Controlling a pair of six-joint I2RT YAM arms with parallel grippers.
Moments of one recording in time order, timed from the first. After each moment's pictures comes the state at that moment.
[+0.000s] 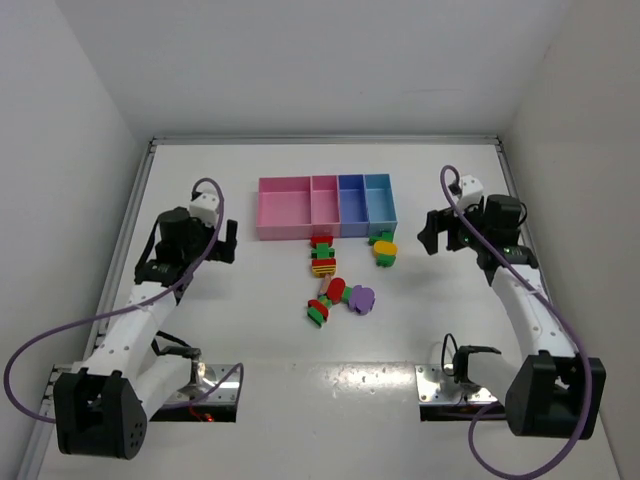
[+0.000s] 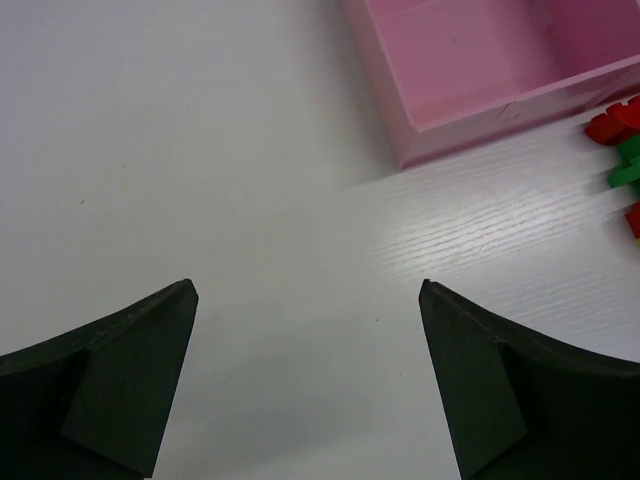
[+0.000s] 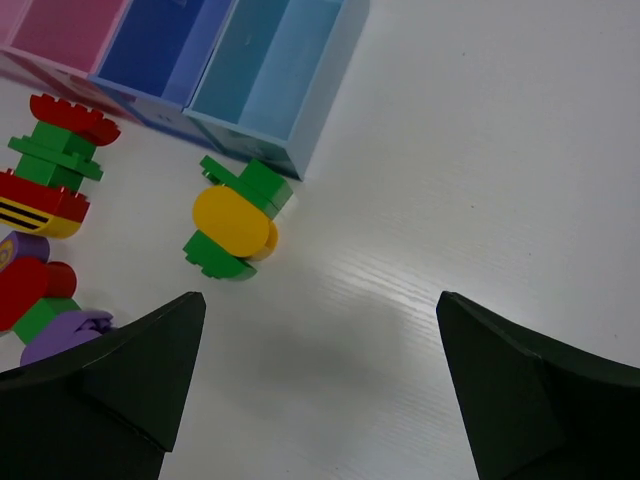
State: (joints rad) left arm -0.06 0.95 0.61 -0.17 0.12 0.14; right arm -0.09 1.07 0.69 -0.20 -0.43 -0.20
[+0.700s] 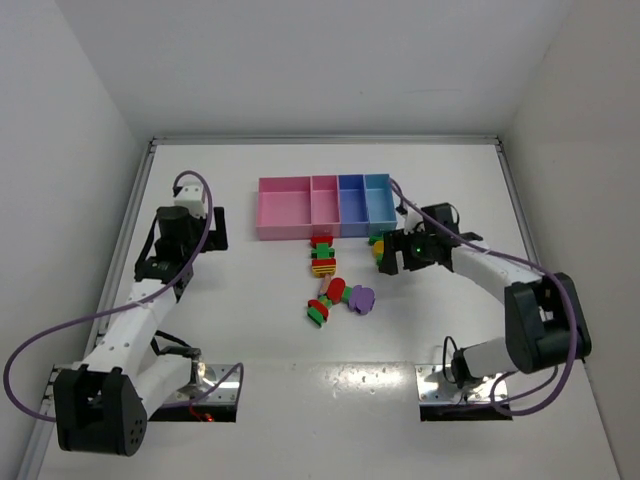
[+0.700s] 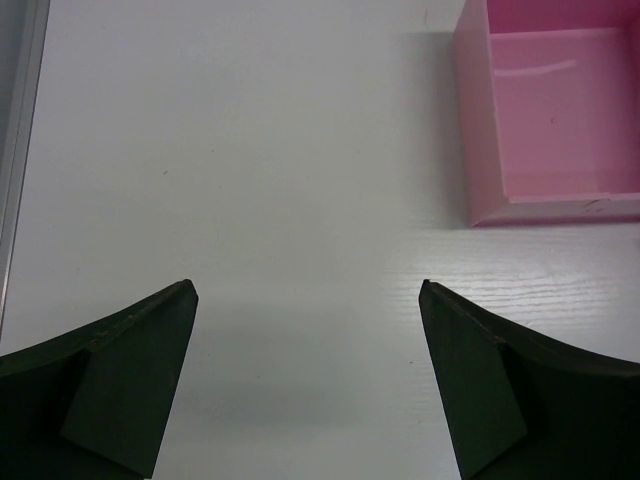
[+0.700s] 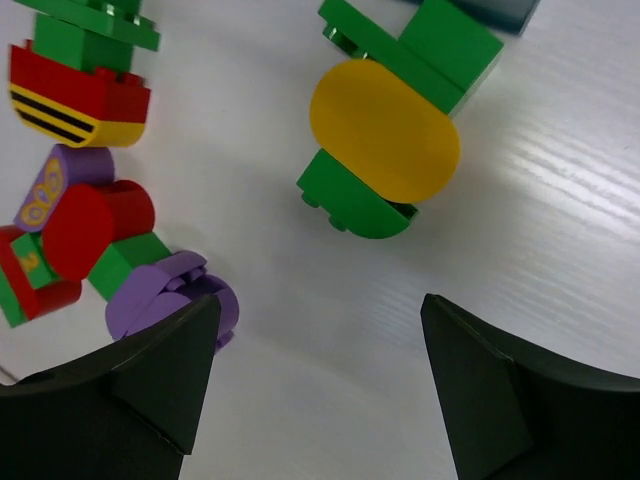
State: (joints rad) left arm -0.06 0.97 0.63 -0.12 -0.11 -0.01; right arm 0.20 1.40 0.69 -0.23 -0.39 0.02
